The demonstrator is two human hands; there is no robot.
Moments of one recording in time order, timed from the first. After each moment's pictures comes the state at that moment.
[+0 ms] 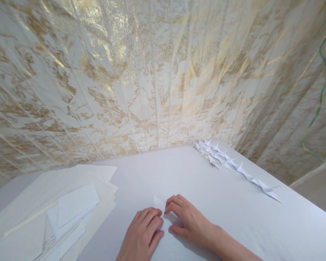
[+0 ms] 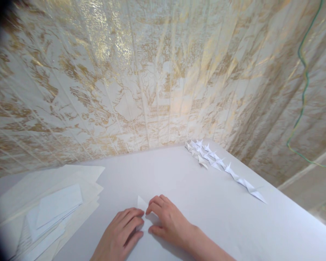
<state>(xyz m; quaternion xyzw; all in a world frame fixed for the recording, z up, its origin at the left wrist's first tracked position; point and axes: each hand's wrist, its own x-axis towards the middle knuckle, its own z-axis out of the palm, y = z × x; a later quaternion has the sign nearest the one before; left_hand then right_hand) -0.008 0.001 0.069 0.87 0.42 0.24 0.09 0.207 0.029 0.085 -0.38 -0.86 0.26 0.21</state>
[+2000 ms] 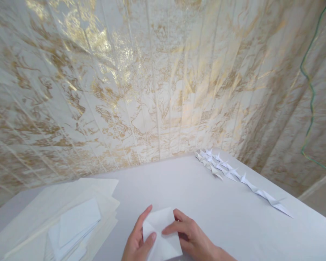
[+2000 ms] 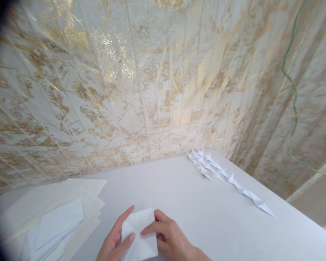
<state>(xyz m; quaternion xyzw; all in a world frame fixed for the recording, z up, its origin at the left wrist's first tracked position) 0.000 0.006 0.066 0.35 0.45 0.51 0.64 0.196 0.031 0.068 -0.31 -0.75 0.43 0.40</state>
